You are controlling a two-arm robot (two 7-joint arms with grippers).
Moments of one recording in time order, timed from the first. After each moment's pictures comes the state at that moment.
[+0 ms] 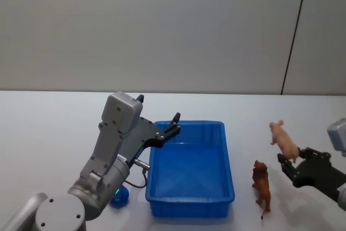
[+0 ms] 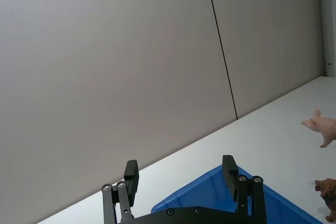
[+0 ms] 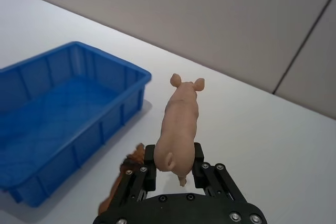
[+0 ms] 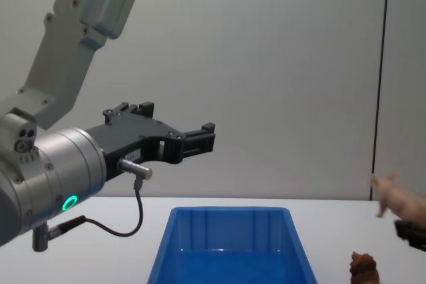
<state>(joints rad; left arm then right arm) -0.24 0.38 0.45 -1.63 -0.20 0.01 -0.01 0.10 0.40 -0.19 -1.53 0.18 0.15 0.35</state>
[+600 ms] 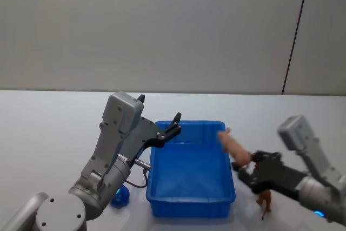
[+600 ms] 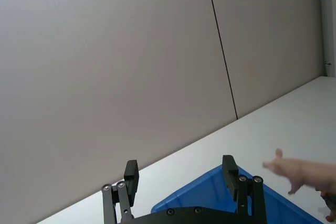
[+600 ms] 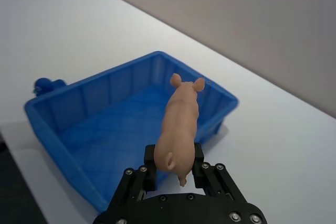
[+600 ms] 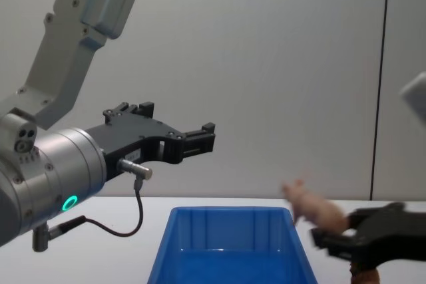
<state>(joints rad) -0.24 0.38 0.45 -1.63 -0.20 0.01 -0.01 0.19 0.33 -0.27 -1.49 0.08 0.18 0.55</state>
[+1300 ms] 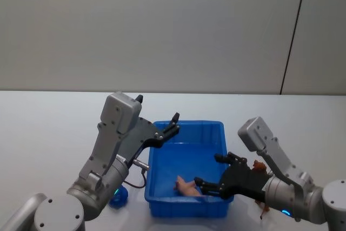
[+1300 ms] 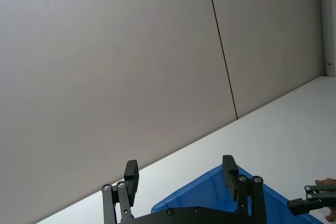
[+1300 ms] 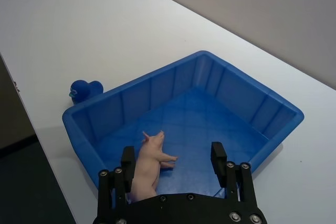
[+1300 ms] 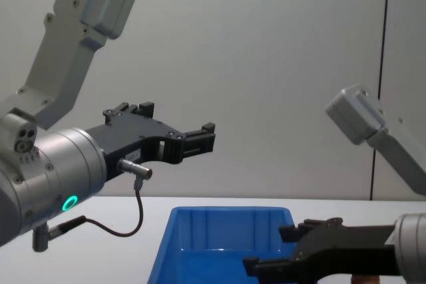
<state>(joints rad) -0.24 0.38 0.45 -1.63 -0.20 0.01 -0.01 0.28 0.23 -0.35 -1.40 0.04 0.24 0.61</state>
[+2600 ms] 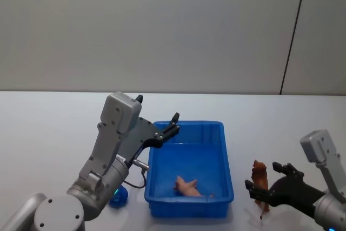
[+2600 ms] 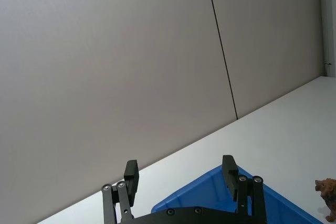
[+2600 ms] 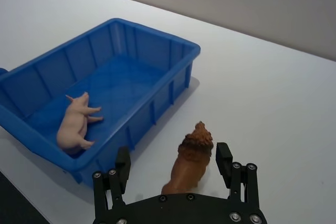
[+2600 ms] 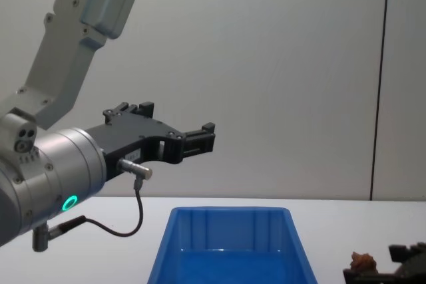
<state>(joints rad) -0.24 0.38 0.45 -1.63 -0.20 0.01 -0.01 0.10 0.37 -0.26 -1.52 0.24 0.25 0.38</state>
